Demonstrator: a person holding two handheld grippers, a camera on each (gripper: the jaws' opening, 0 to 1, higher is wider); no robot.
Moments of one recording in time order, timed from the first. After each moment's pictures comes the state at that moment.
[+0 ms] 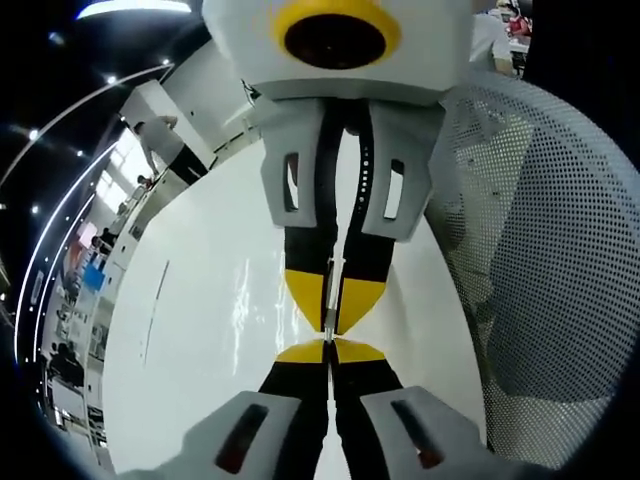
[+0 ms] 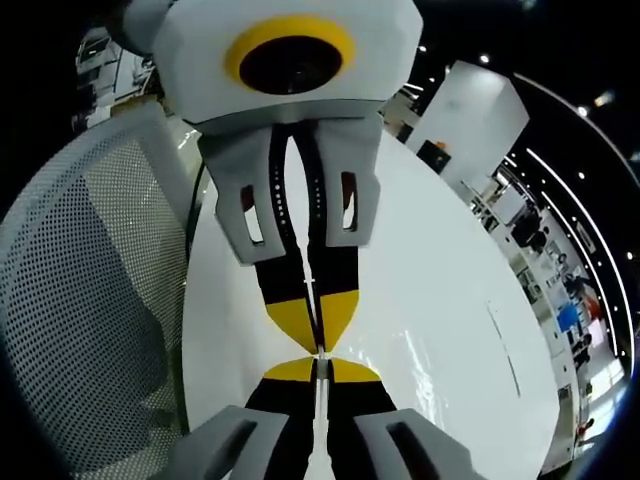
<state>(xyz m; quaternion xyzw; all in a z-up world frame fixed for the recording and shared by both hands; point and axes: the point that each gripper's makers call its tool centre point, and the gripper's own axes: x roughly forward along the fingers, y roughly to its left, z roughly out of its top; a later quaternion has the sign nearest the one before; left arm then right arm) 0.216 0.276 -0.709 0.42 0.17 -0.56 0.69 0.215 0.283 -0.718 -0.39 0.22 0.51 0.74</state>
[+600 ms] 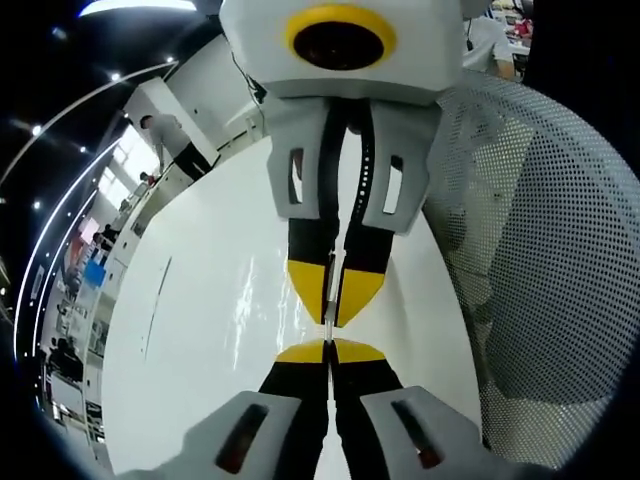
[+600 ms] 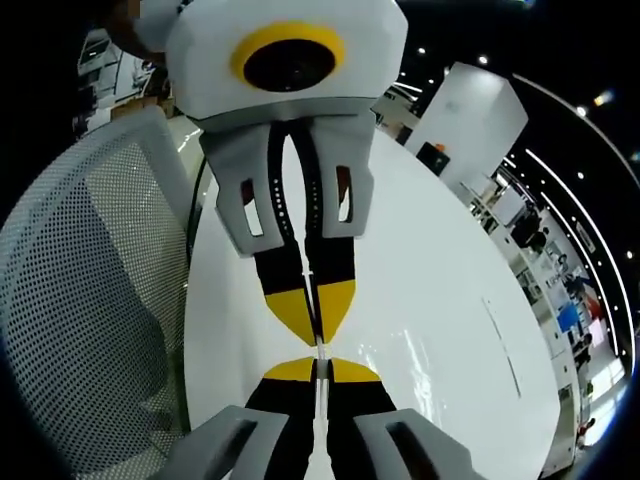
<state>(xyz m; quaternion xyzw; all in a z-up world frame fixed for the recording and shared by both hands) 0.215 0.281 -0.707 0.42 0.18 -0.56 0.70 0.213 0.281 -0.716 -0.39 0.22 0.51 0.74</state>
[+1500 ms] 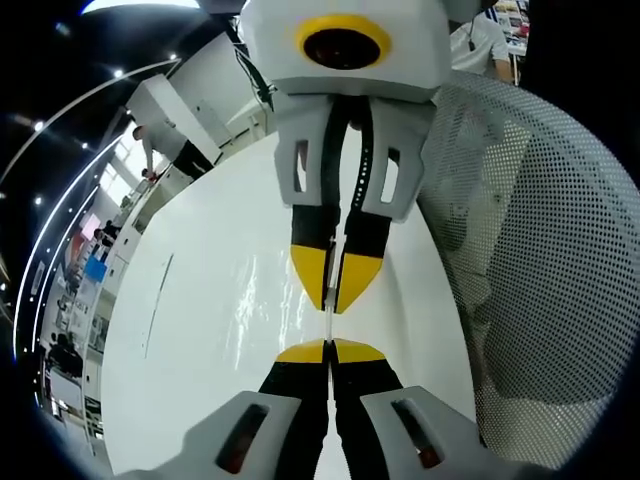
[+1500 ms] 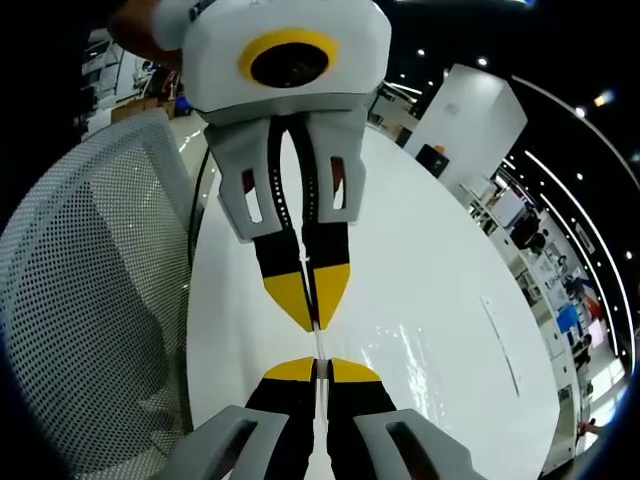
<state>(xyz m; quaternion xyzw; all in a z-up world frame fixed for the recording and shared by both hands) 0.213 0.287 -0.703 0.41 0.18 -0.56 0.70 0.212 0.278 -0.713 -0.39 0.21 0.51 0.74</state>
